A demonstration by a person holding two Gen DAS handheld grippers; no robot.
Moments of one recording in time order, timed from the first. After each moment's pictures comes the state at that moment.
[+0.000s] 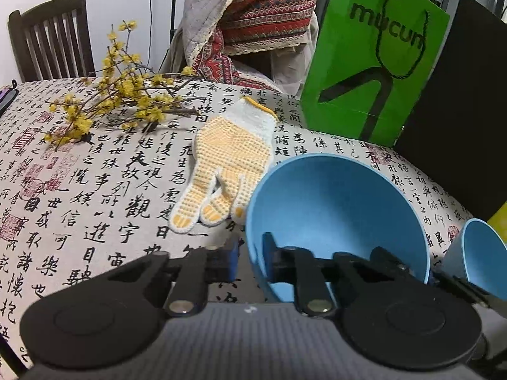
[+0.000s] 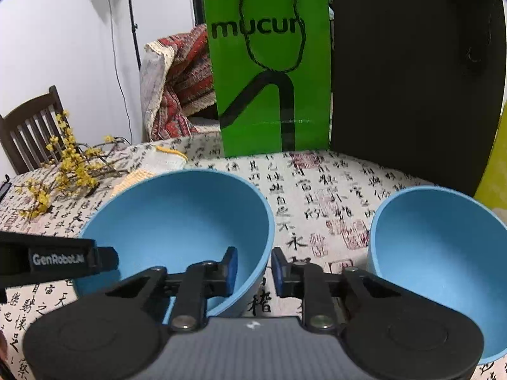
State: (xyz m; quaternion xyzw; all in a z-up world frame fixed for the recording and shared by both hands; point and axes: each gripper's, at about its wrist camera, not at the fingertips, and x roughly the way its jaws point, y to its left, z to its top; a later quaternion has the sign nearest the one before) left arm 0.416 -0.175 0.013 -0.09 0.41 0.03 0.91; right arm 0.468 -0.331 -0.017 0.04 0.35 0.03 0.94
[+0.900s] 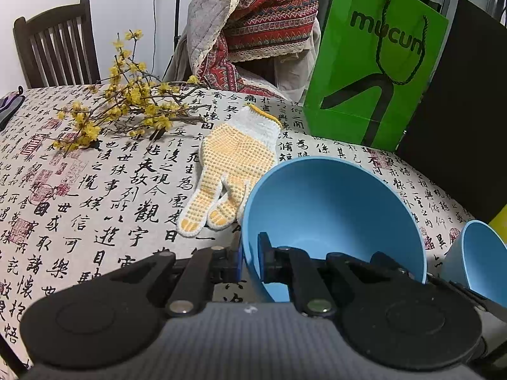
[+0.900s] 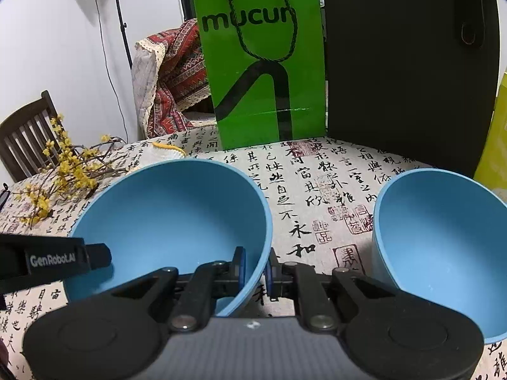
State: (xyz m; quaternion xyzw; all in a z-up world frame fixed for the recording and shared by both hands) left arm 0.409 -0.173 0.020 -0.09 0.40 0.04 0.91; right arm 0.465 -0.329 -0.015 0.06 0.36 0.03 0.93
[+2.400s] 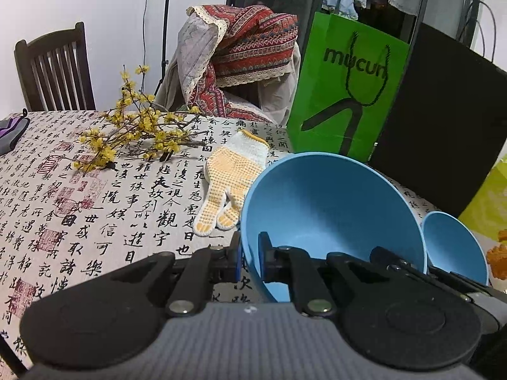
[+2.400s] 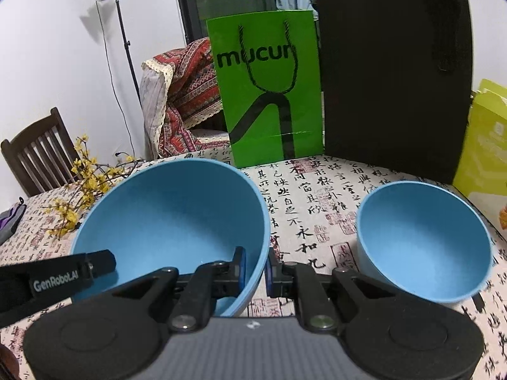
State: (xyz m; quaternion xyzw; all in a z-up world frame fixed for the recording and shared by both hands) left arm 0.350 -0.158 0.059 -0.08 0.35 0.00 0.93; right arm 0.408 -0.324 0.030 0.08 0.33 0.02 0.94
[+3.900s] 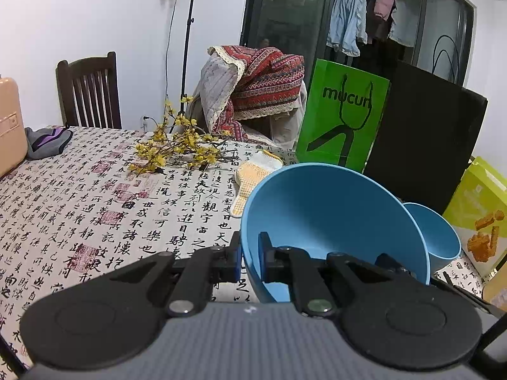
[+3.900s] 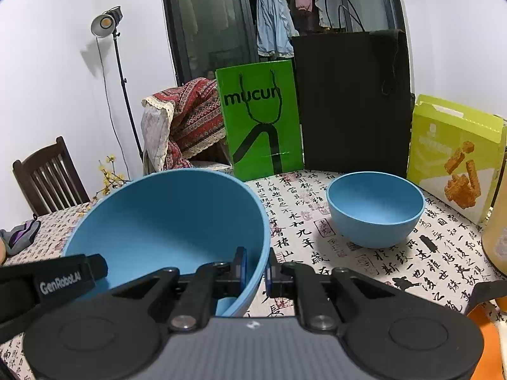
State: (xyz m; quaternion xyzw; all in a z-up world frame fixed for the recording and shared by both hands) left arm 0.218 -0.139 0.085 -0.08 0.28 0.03 0.96; right arm 0.278 -0.295 0.055 0.09 0.26 -0.02 0.96
